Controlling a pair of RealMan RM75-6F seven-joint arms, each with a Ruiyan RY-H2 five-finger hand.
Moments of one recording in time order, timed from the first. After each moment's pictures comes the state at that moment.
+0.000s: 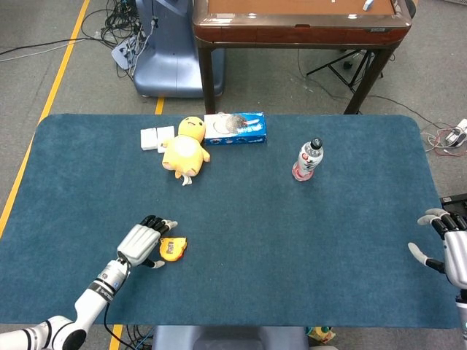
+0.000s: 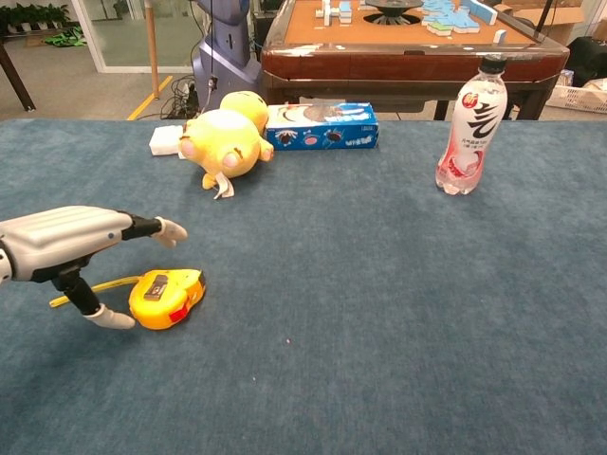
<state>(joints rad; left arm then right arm) -0.56 -1.49 -0.06 -1.51 1.34 0.95 0.27 0.04 -1.04 0.10 -1.67 -1.48 1.57 -0.11</state>
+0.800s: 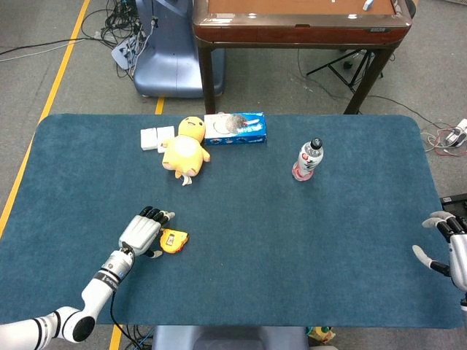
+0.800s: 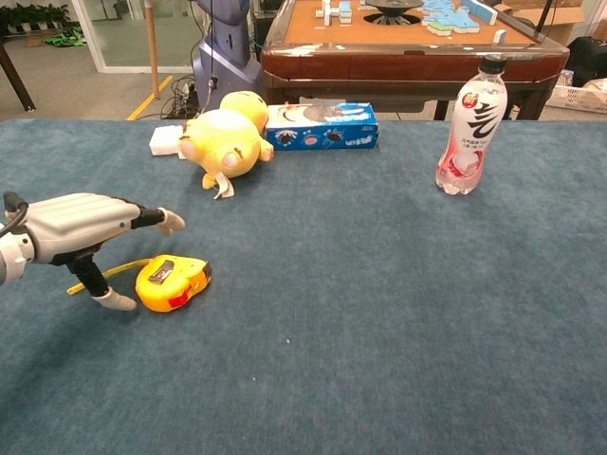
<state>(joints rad) -0.61 -1.52 -0.08 -1.45 1.20 0.93 0.42 0.02 -1.04 0.10 -1.65 -1.48 1.58 -0.08</state>
